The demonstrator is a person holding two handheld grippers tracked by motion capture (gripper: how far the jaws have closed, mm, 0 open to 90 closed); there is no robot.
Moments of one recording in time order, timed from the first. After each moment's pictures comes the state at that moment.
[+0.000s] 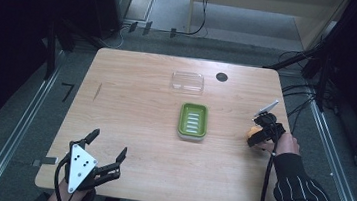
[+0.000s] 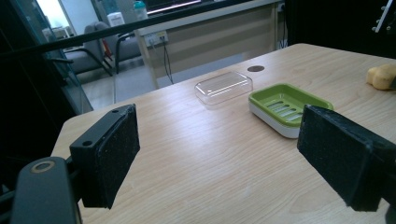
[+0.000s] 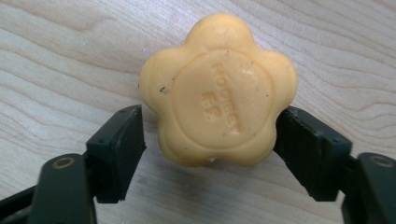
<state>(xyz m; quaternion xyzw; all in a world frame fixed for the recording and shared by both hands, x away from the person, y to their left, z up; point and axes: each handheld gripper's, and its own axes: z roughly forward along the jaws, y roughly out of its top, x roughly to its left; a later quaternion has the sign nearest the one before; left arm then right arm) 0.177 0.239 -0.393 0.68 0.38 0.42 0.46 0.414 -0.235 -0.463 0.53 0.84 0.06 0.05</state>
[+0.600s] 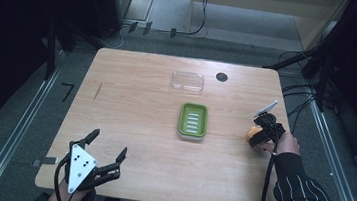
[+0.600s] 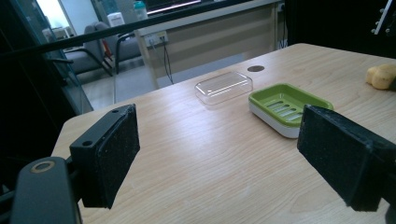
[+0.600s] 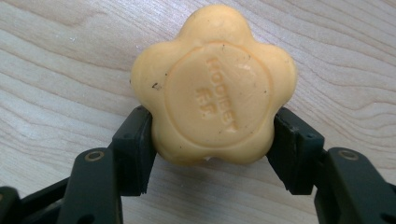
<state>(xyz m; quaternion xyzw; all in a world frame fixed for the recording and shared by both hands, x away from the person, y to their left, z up) 0.177 0.239 -0.393 0.68 0.38 0.42 0.46 0.415 -0.236 -0.466 0.53 0.84 0.06 0.05</state>
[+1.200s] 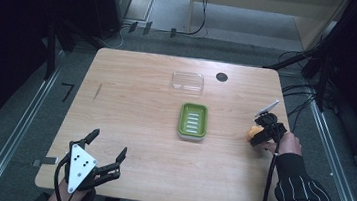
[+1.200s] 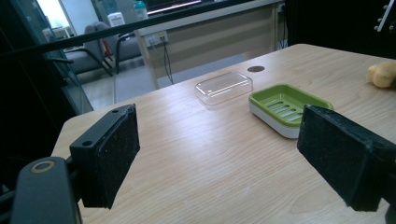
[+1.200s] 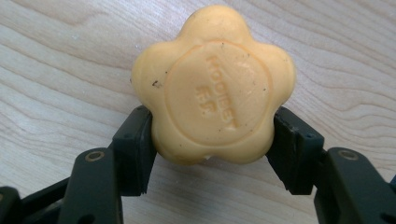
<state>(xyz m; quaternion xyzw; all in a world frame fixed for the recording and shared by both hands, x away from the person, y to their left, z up) 0.177 0.239 -0.393 0.68 0.38 0.42 0.46 0.413 -0.238 -0.461 0.52 0.85 0.06 0.06</state>
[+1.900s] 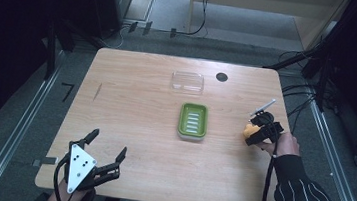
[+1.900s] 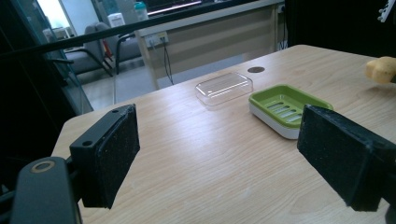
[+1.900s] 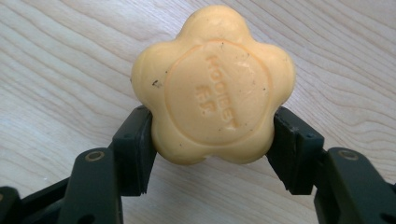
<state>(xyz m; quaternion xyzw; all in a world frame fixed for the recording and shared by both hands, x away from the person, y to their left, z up) 0.177 0.240 -0.393 0.68 0.38 0.42 0.47 0.399 -0.218 -0.441 0.49 0.86 0.09 0.07</state>
